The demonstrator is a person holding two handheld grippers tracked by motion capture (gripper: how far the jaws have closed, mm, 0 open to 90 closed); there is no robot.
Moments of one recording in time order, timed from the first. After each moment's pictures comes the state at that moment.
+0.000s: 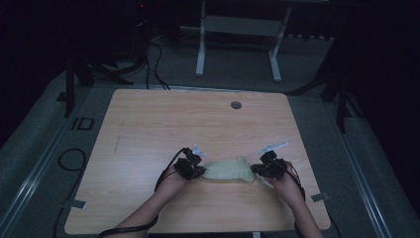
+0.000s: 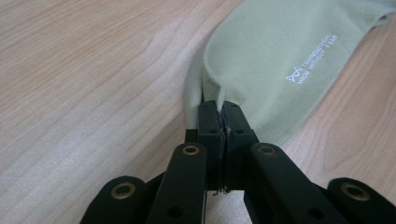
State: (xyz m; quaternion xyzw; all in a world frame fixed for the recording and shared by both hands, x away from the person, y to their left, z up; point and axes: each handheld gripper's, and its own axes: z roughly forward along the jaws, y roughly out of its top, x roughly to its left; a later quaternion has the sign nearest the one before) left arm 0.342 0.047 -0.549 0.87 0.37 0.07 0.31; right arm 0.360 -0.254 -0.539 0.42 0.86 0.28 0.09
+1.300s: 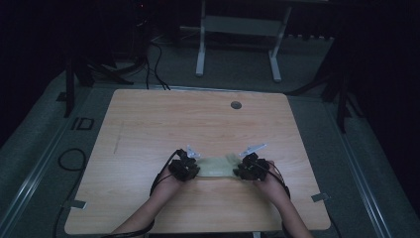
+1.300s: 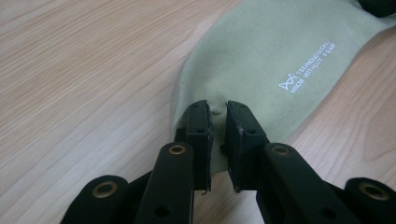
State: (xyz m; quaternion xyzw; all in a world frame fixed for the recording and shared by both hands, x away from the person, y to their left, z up) left arm 0.333 0.066 -0.551 0.85 0.40 0.12 0.30; right arm 0.358 -0.198 -0.543 0.35 0.89 0.27 0.09
